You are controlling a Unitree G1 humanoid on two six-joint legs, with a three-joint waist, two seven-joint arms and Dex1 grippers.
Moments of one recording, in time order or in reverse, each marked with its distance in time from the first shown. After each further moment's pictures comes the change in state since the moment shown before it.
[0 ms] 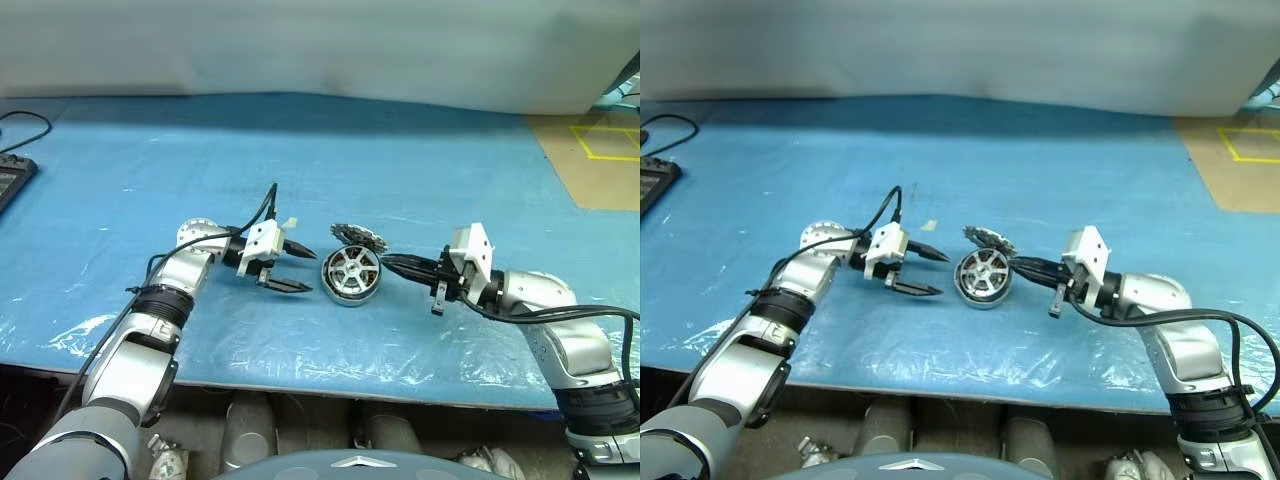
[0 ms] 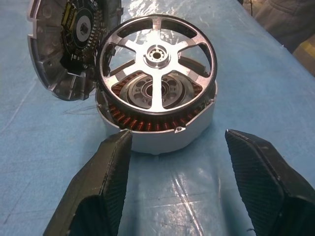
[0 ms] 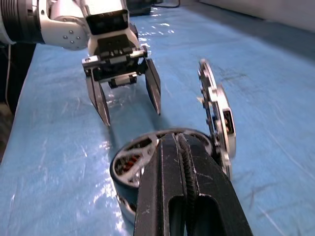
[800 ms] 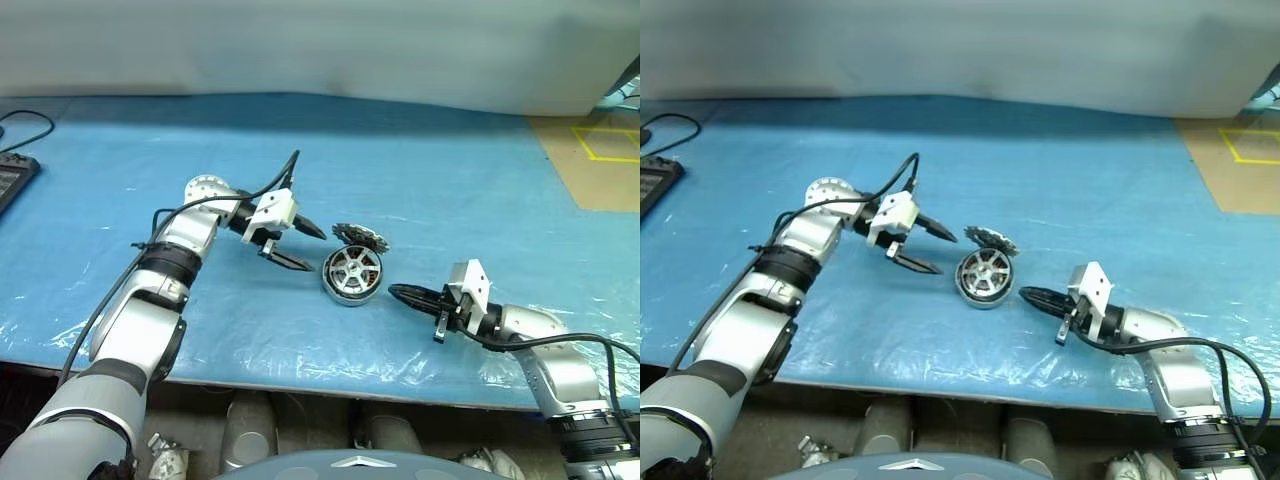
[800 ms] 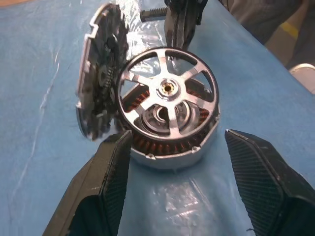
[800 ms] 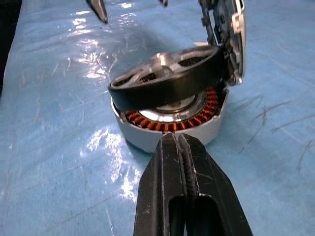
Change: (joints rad) left arm -0.170 0.026 -0.036 0.031 -0.001 0.071 -0.129; right arm 0.180 0.026 -0.040 0.140 -0.058 -0.166 0.048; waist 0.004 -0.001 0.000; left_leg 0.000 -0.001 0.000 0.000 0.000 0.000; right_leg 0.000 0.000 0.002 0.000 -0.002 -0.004
